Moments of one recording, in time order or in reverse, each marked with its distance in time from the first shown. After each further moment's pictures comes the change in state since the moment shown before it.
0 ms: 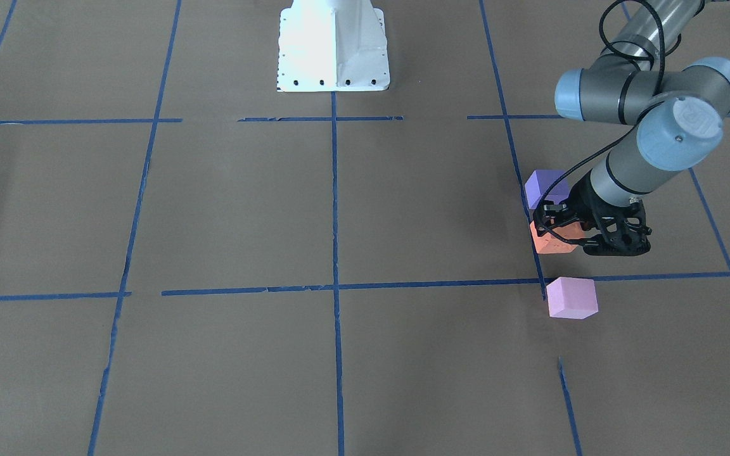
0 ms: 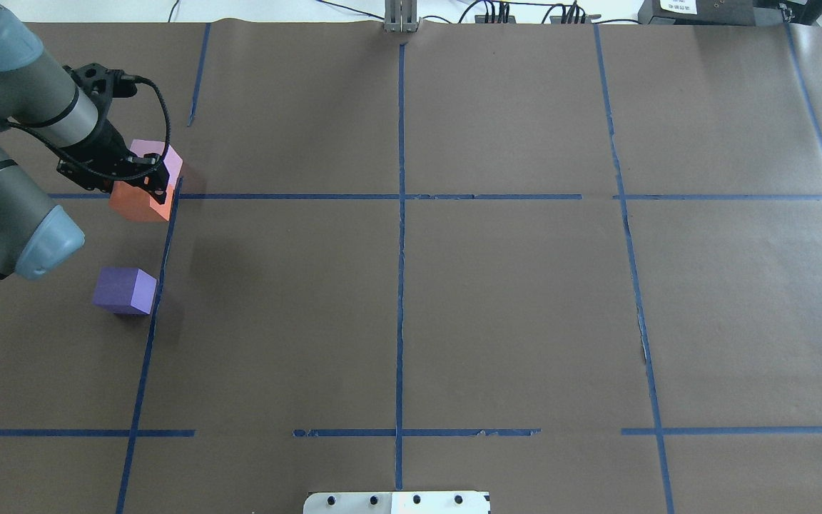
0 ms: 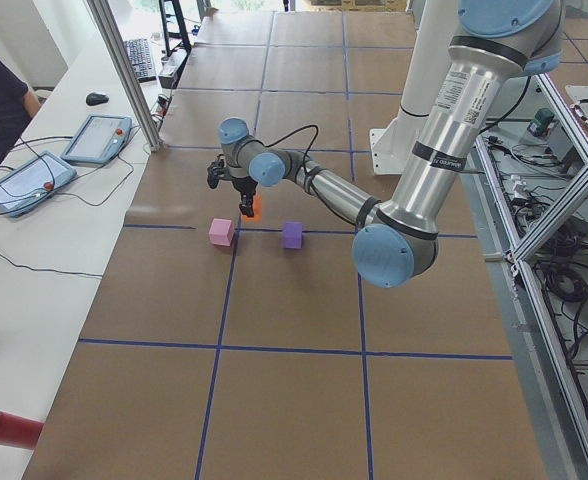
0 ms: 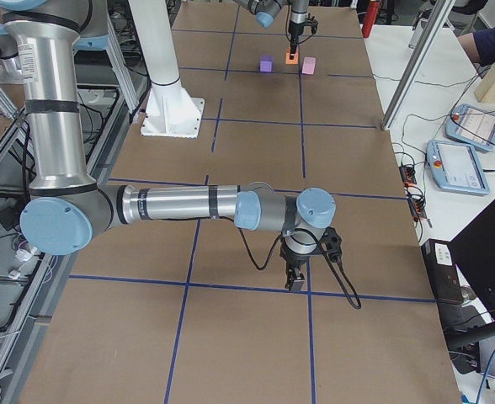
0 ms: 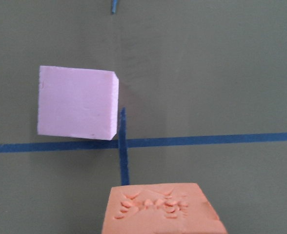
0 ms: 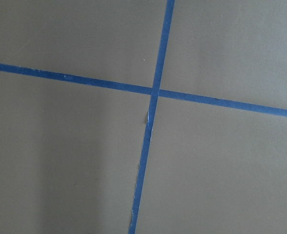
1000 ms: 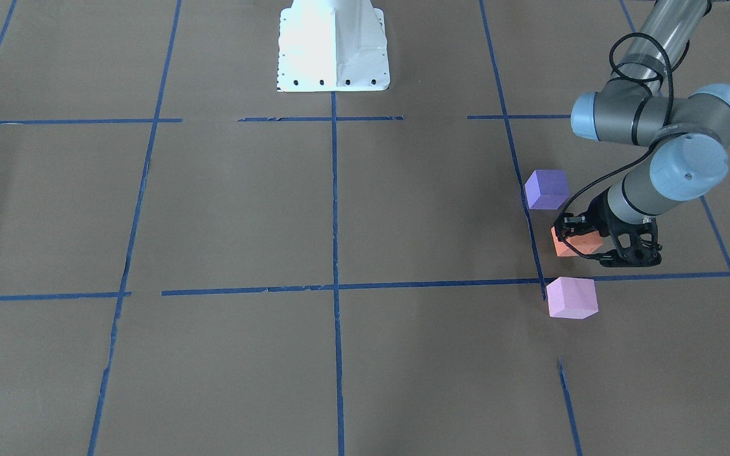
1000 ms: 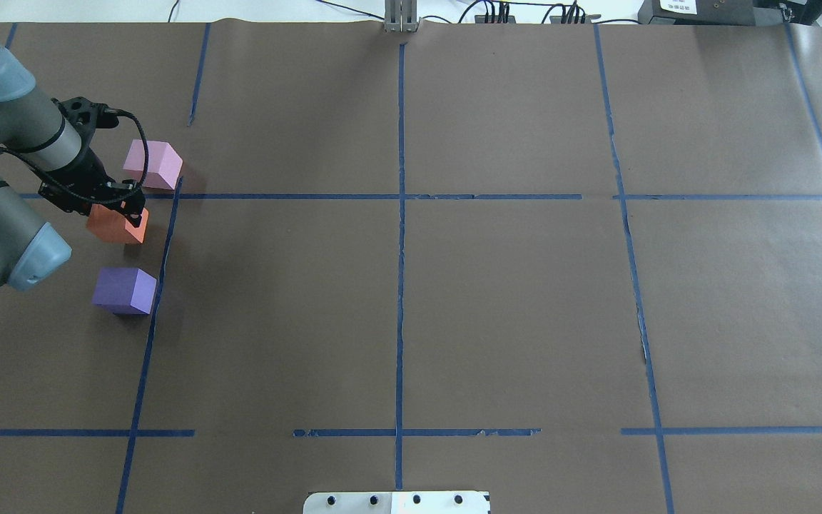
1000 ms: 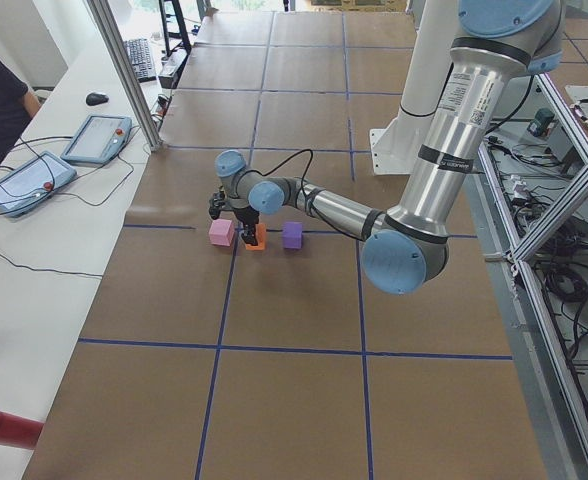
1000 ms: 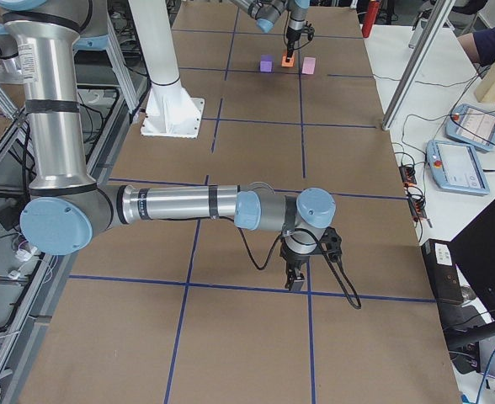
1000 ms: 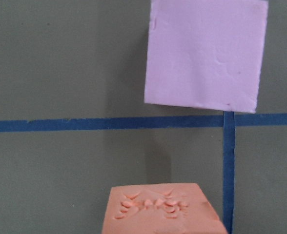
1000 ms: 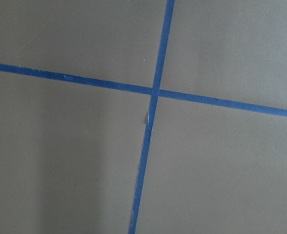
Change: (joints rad) left arm 0.003 0.029 0.121 -0.060 -0.016 0.057; right arm 0.000 0.000 0.000 0.000 0.000 0.000
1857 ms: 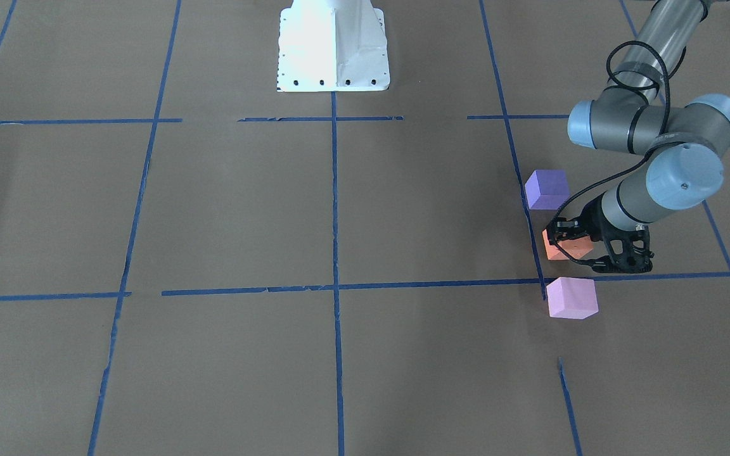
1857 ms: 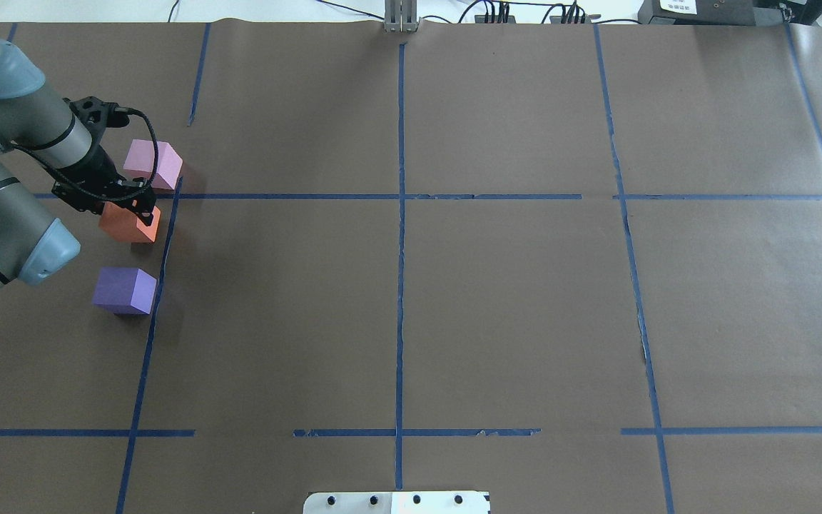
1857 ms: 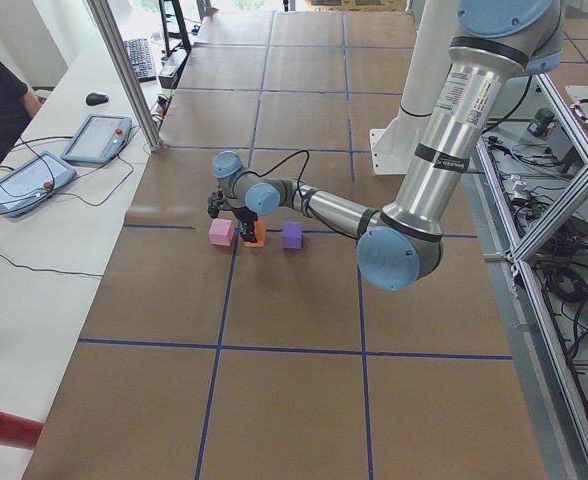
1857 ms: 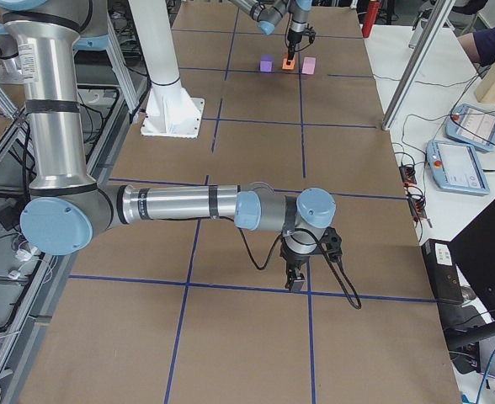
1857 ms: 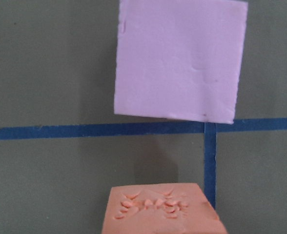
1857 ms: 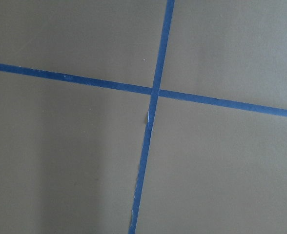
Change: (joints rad) left arm 0.002 -0.024 0.048 -0.047 -0.036 -0.005; right arm 0.000 0.000 0.000 0.000 0.000 0.000
